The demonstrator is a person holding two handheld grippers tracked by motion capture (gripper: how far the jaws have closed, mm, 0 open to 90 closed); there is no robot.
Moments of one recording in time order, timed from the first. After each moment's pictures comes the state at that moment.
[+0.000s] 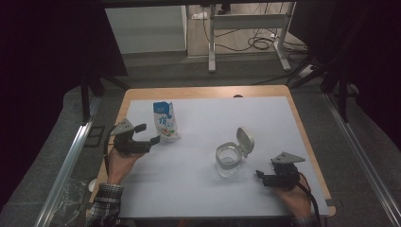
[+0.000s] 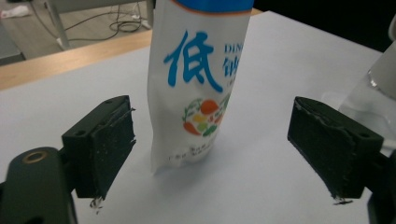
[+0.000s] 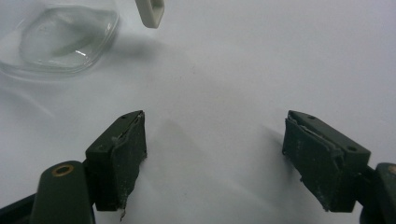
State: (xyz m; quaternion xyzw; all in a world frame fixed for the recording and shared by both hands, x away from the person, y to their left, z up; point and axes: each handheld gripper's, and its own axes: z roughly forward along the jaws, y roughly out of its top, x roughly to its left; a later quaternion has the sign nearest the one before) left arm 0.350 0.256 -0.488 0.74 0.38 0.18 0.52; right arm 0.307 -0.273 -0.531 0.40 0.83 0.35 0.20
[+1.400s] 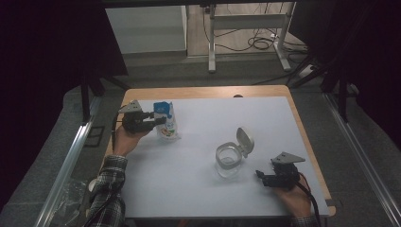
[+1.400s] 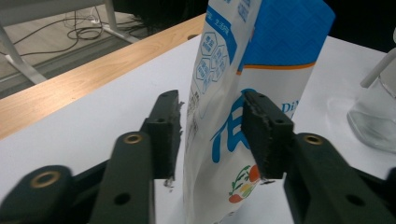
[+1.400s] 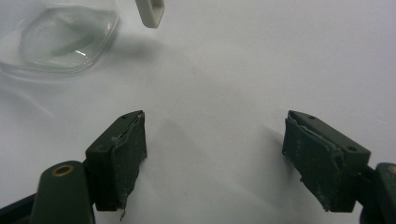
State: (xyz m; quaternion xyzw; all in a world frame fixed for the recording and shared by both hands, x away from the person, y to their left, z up) left arm 0.425 0.256 -0.484 0.78 0.30 0.14 0.53; right arm 0.307 -0.273 -0.531 0.39 0.83 0.35 0.20
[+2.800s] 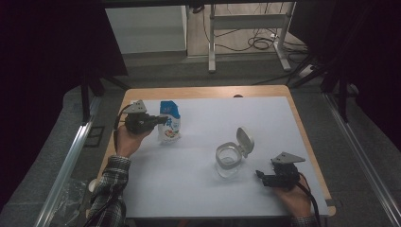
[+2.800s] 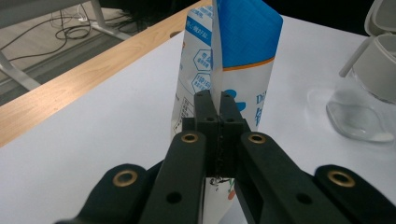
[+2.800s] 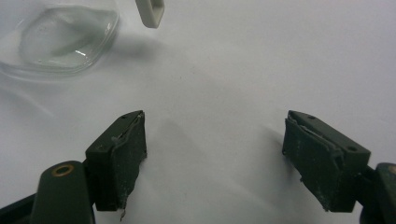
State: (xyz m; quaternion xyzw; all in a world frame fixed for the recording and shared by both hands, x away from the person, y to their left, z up) left arm 0.412 0.237 -0.465 0.80 0.27 0.14 0.51; right arm 0.307 -0.273 -0.531 0.39 0.83 0.35 0.20
